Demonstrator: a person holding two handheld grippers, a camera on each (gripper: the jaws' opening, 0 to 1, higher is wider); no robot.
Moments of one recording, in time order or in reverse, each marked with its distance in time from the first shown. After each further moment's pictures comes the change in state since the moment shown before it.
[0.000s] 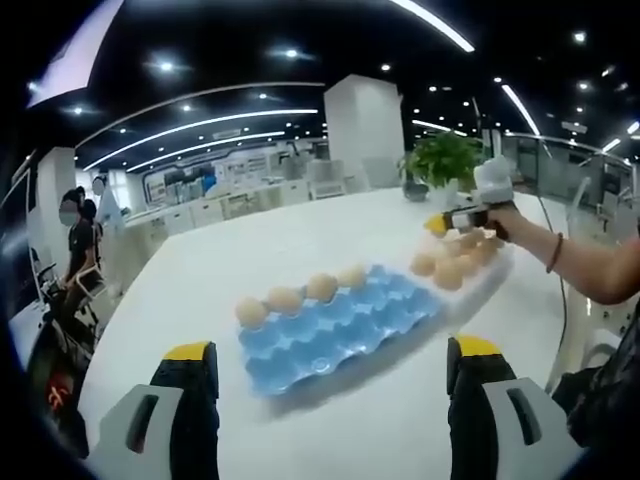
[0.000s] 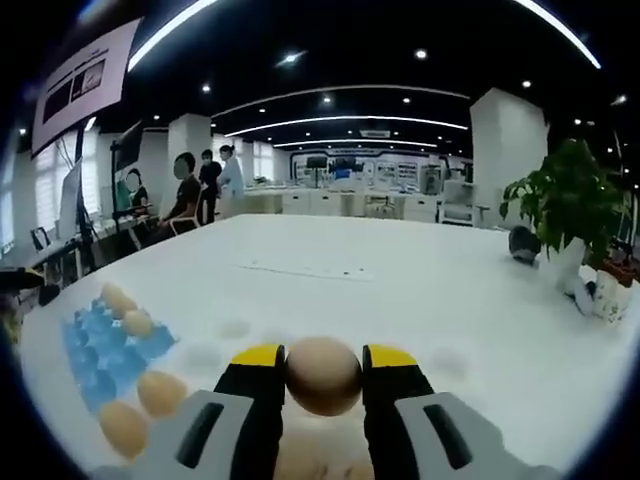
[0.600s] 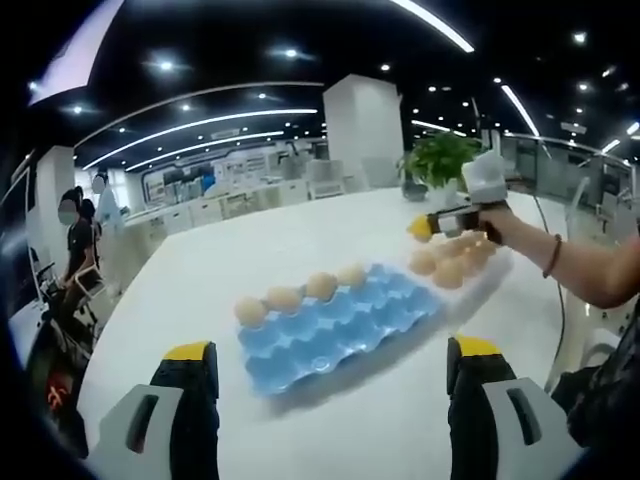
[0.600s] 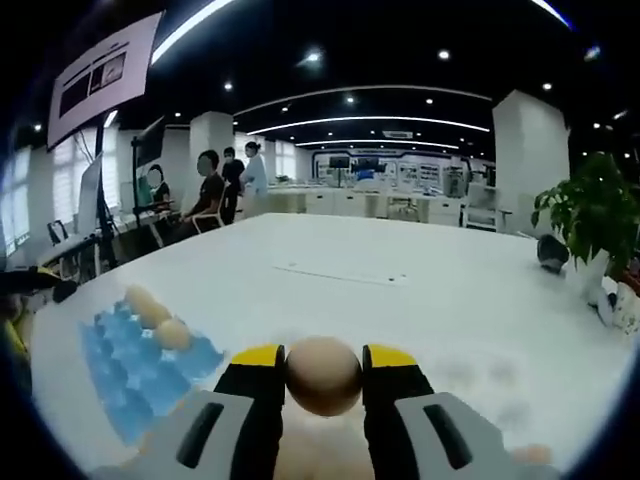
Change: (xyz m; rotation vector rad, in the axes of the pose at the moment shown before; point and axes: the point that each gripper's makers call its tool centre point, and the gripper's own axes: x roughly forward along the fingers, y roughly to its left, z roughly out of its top) left arm 0.000 0.000 -0.001 -0.001 0.002 -0.008; right arm 0.015 0.055 0.008 -0.024 0.002 0.097
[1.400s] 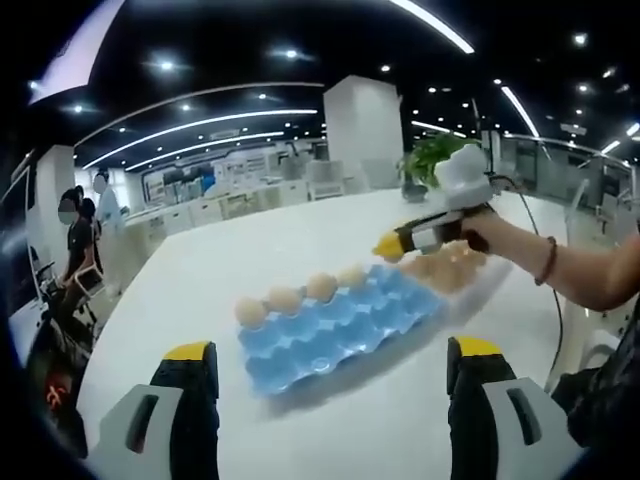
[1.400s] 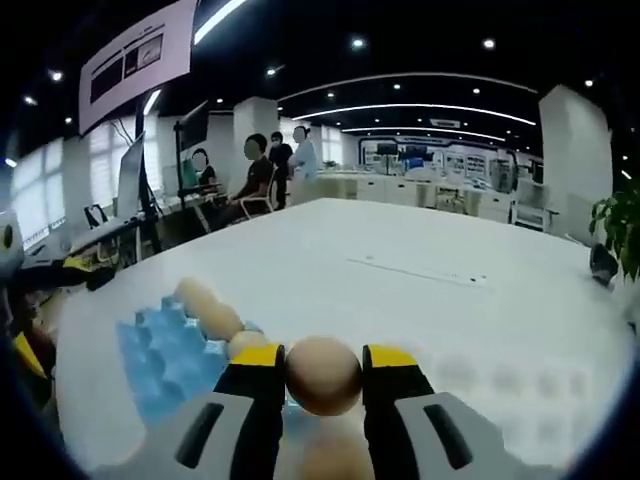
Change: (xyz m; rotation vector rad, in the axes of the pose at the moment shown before) left arm -0.001 0.001 0.000 -0.002 -0.001 0.004; right arm 0.032 0.090 -0.001 -0.051 0.083 0.217
